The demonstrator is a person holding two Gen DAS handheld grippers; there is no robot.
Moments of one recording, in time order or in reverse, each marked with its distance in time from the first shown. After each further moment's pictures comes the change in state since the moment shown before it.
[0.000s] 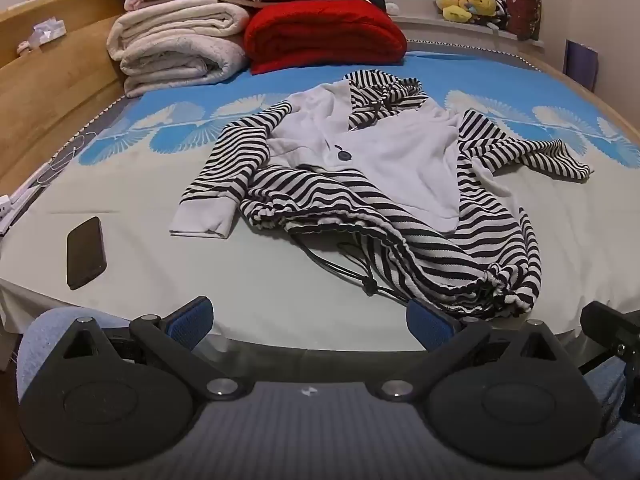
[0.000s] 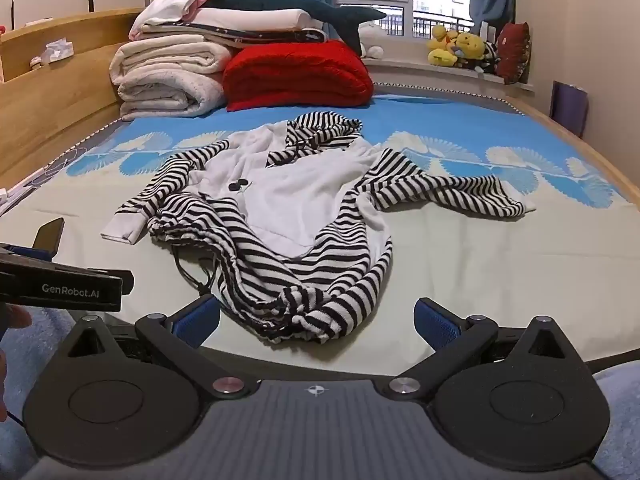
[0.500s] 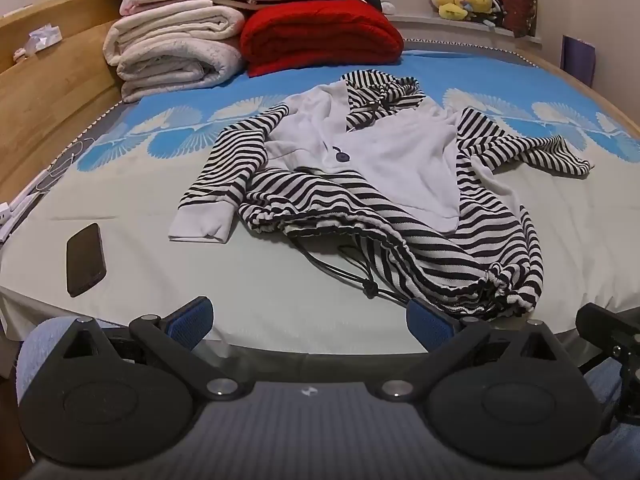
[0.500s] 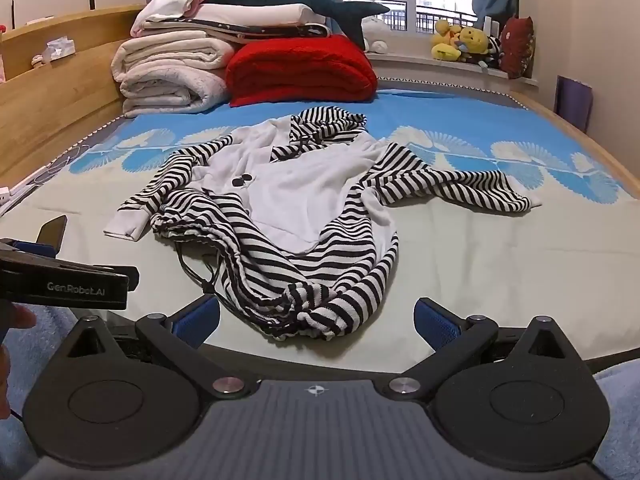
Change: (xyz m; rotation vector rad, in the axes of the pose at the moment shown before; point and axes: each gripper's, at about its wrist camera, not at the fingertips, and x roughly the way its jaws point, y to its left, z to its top) left arm 0.004 -0.001 0.001 0.011 -0.007 -0.001; right arm 0.006 0.001 -0.001 0.007 0.009 0.013
